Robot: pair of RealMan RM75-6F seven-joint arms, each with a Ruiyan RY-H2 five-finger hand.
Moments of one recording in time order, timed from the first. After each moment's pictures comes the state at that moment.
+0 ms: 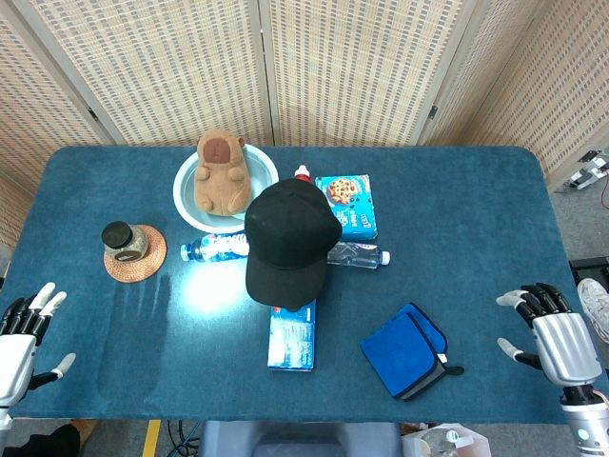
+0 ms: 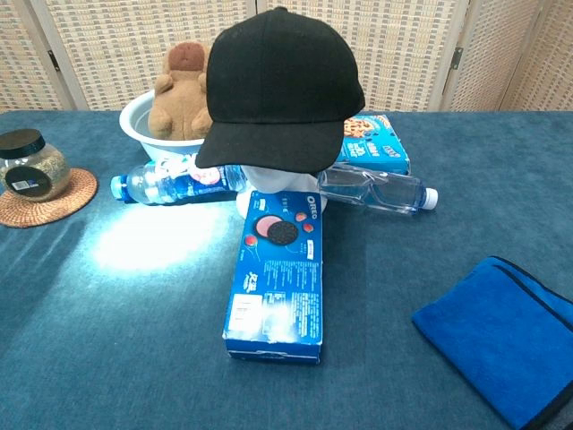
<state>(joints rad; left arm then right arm) -0.06 -1.08 -0.01 -1.62 1.55 1.52 0.00 0.07 -1.11 0.02 -1.61 -1.63 1.54 -0.01</state>
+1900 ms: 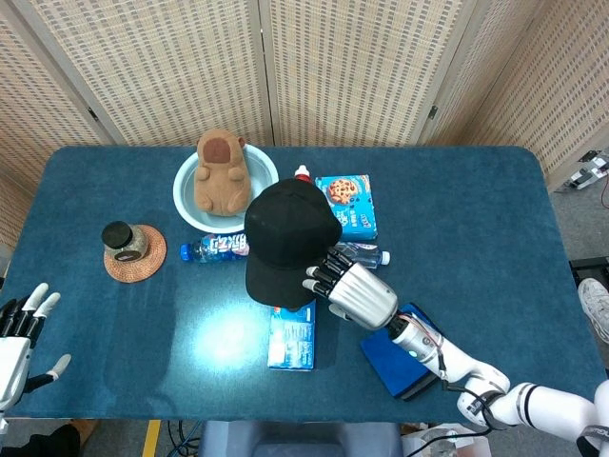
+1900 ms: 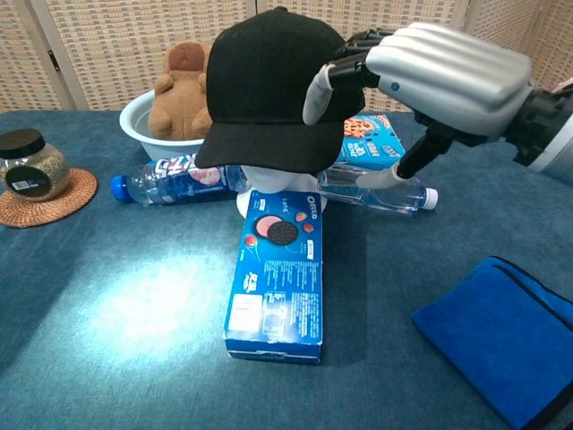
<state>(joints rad) -0.04 -1.06 -0.01 -1.67 1.54 1.54 0.05 0.67 -1.50 0.16 -1.42 -1.88 1.22 -0.16</state>
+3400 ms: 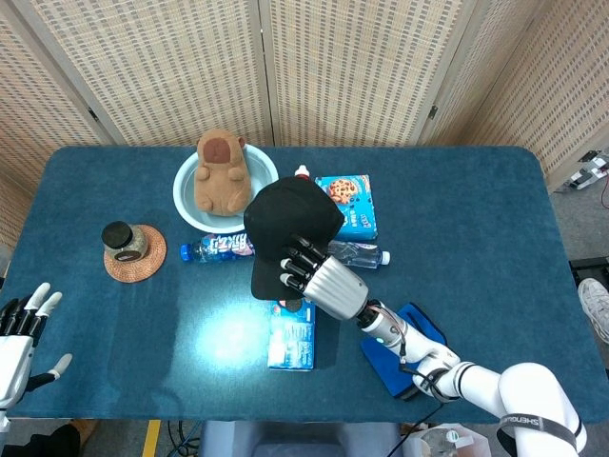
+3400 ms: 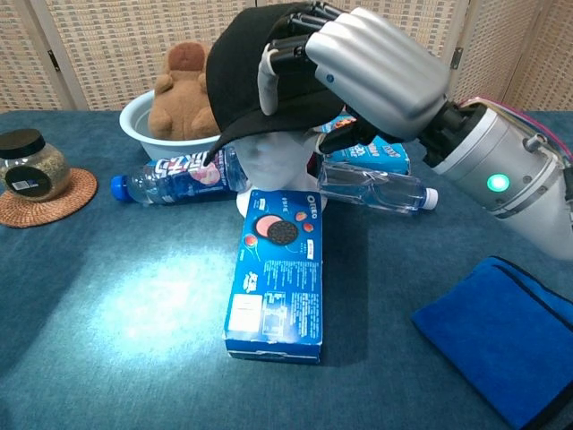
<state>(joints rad) -0.04 -1.06 -0.01 -1.68 1.53 1.52 0.07 0.83 -1.84 0.15 -0.90 -1.87 1.51 -0.01</state>
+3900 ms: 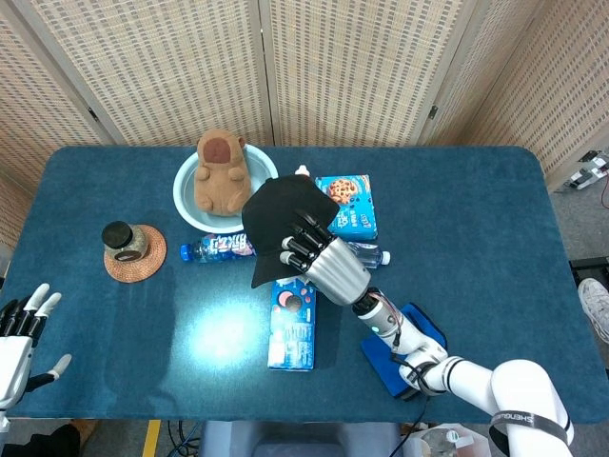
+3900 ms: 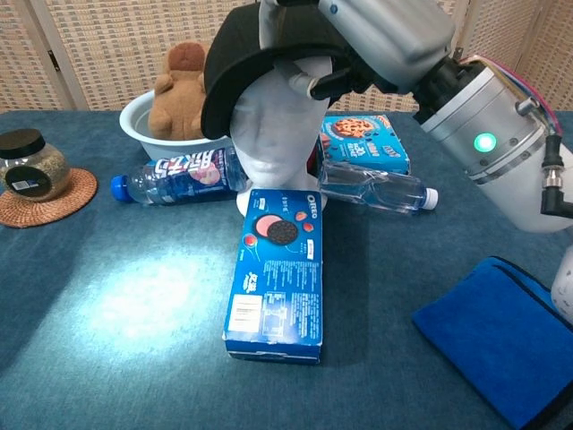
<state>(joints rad) -0.04 -1.07 -0.01 -1.67 1.53 1.53 0.07 0.87 -1.87 0.22 -0.89 -1.79 1.57 0.02</state>
